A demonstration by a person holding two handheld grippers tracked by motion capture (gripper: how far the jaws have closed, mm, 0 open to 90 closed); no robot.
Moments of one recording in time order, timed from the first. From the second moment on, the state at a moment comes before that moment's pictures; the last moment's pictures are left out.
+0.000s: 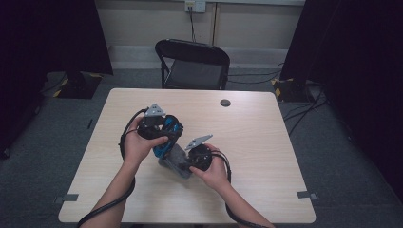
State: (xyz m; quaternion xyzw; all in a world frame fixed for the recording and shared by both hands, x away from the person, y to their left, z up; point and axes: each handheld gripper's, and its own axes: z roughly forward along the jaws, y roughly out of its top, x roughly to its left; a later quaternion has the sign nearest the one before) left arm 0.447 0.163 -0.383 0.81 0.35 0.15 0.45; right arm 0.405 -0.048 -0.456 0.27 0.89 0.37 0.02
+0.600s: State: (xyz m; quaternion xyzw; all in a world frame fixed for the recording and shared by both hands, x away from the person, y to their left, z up) left arm 0.442 0.201 -0.411 0.83 0.38 0.14 0.39; right arm 0.433 -0.158 -0.441 0.38 0.84 0.37 0.09
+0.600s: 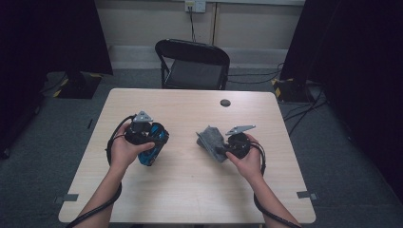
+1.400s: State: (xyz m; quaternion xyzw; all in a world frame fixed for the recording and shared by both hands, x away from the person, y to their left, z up) left arm 0.456 0.202 -0.446 0.84 0.41 0.12 0.34; right arm 0.433 -0.220 -0.450 0.44 0.81 0.37 0.12
